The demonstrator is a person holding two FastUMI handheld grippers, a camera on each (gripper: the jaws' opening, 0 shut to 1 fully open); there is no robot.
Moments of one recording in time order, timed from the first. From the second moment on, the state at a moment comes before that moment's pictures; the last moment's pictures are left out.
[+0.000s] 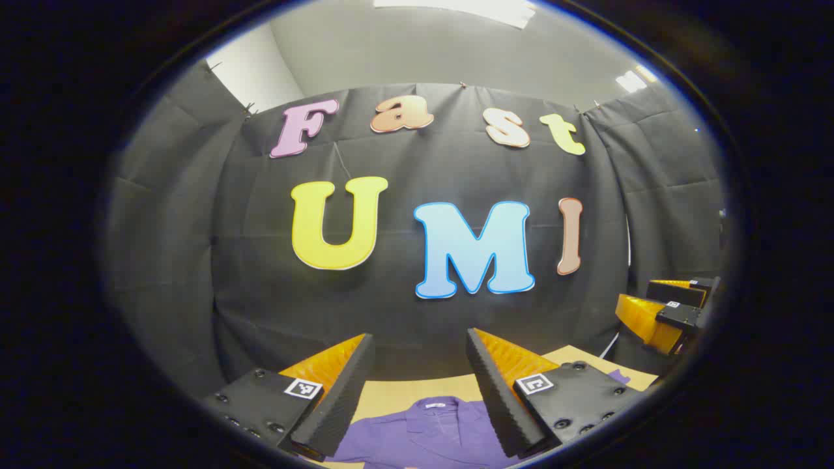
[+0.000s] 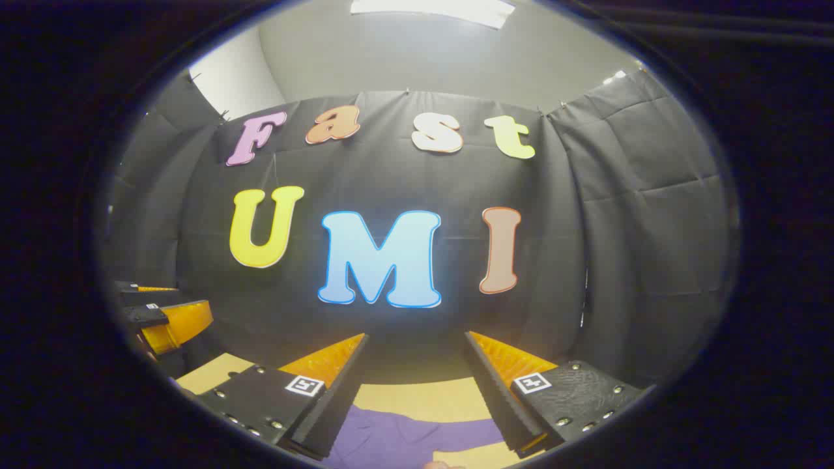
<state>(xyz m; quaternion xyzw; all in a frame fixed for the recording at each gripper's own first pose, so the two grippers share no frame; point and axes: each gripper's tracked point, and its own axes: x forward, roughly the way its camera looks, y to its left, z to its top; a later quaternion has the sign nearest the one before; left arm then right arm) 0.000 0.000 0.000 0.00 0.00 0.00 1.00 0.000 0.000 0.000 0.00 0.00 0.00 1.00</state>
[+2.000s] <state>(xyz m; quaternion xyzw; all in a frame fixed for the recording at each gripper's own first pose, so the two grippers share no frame) 0.001 0.012 -0.029 0.03 0.05 0.08 1.00 0.069 -0.154 -0.178 0.02 0.16 -0.06 0.98</state>
